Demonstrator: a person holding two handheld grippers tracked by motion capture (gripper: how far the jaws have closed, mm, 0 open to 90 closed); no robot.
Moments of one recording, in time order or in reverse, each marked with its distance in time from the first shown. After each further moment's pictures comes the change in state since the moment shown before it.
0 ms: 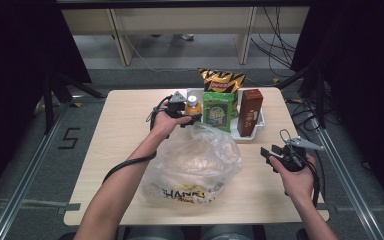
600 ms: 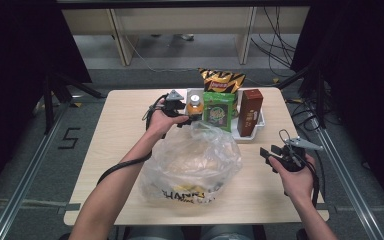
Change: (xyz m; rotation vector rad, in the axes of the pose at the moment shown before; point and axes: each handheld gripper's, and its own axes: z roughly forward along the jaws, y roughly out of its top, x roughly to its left) left arm -0.002 0.010 -0.022 0.037 0.025 -0.003; right arm -0.001 0.000 0.001 0.001 -0.022 -0.024
